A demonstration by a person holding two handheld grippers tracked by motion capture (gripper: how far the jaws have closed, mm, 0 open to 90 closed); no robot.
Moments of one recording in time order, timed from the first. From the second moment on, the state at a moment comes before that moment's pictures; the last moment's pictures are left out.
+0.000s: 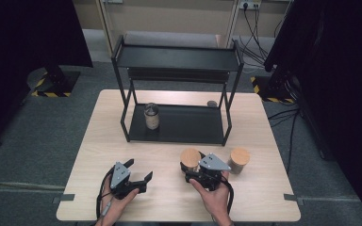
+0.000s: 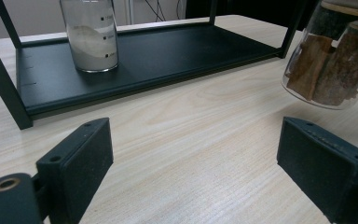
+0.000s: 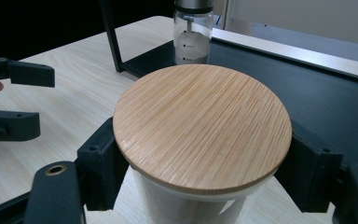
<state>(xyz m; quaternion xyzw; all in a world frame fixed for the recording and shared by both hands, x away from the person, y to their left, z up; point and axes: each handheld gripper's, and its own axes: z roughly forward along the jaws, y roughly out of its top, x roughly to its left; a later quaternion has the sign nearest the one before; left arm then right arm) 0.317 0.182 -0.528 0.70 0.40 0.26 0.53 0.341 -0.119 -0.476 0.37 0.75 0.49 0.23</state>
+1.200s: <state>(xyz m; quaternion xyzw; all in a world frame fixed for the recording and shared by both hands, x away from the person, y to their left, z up) 0.317 0.183 -0.528 0.70 0.40 0.26 0.53 0.366 -0.113 -0.463 0.39 0.73 0.51 0.25</state>
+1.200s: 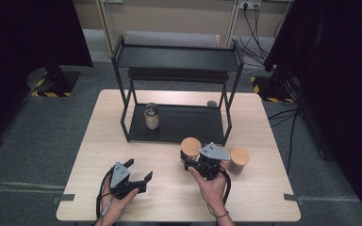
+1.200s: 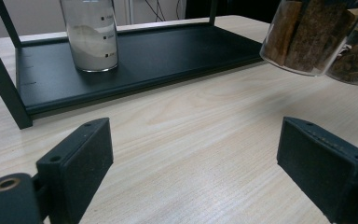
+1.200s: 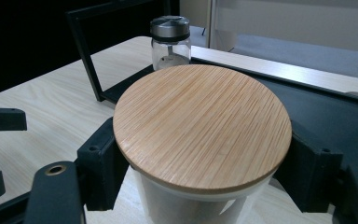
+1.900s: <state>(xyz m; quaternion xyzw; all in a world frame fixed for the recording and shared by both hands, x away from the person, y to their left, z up) 0.317 0.182 -0.528 0.70 0.40 0.26 0.53 0.382 -0.110 -0.457 0.40 0.72 0.51 0.25</state>
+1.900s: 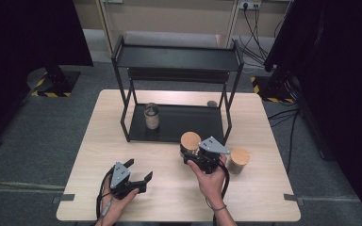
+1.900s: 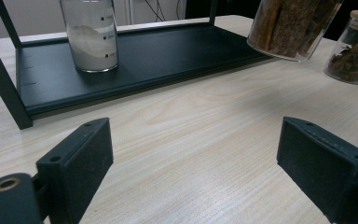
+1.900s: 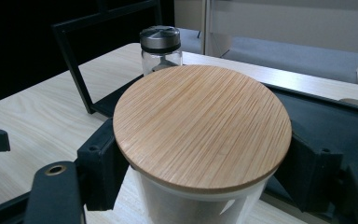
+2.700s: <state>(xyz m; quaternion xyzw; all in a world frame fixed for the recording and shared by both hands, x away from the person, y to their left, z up) 0.317 0.183 -0.528 0.70 0.40 0.26 0.53 0.404 -0.103 -0.452 0.41 0.72 0.50 0.25</state>
